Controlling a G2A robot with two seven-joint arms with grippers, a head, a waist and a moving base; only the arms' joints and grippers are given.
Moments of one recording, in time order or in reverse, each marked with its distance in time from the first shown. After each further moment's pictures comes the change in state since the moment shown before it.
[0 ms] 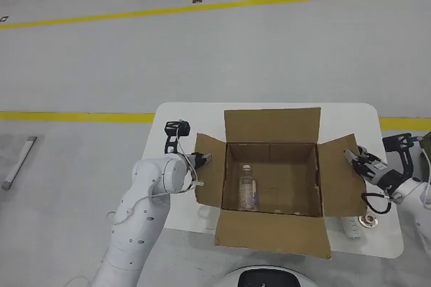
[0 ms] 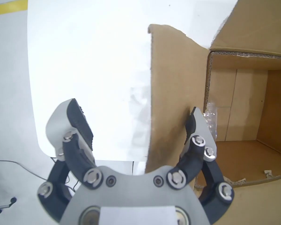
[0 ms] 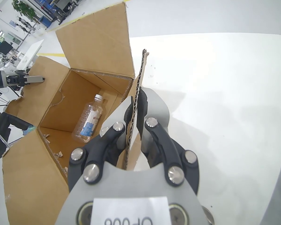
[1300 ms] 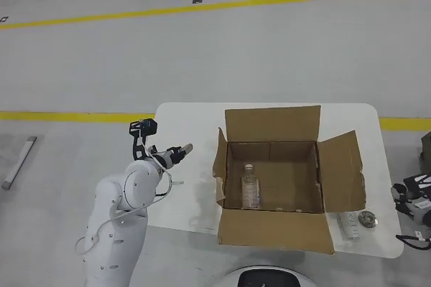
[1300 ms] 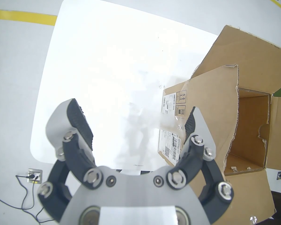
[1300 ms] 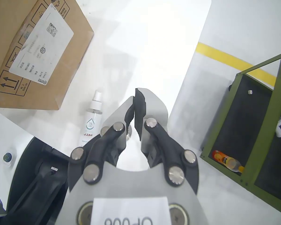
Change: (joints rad) left arm 0.163 0.028 -0.229 -0.210 -0.055 0.027 0.084; right arm -0.335 0.016 0.238 -0.128 -0.411 -0.026 0.075
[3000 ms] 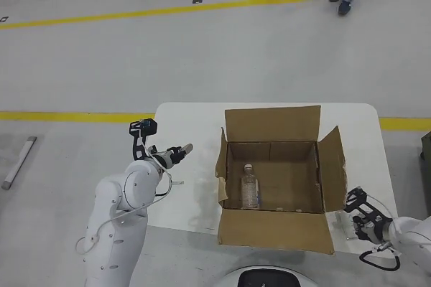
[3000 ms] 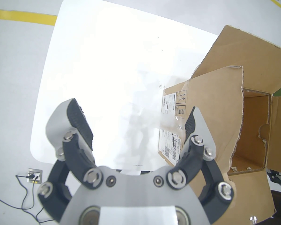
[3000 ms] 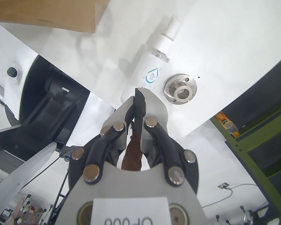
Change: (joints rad) left arm 0.000 0.000 0.000 0.000 0.000 0.000 0.000; right arm 0.171 0.037 -0.343 -0.097 -0.078 0.104 0.683
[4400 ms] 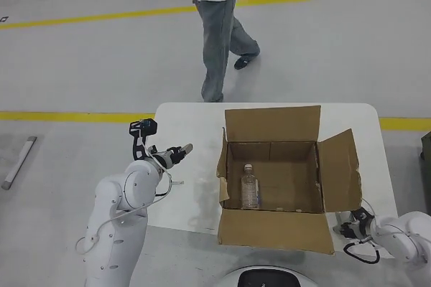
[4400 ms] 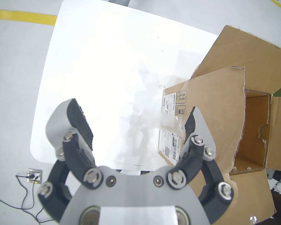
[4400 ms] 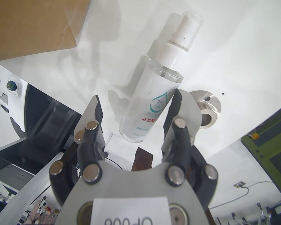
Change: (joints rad) left arm 0.000 0.000 0.000 0.000 0.000 0.000 0.000; right arm 0.118 -0.002 -0.151 0.224 -0.026 0.070 -0.111
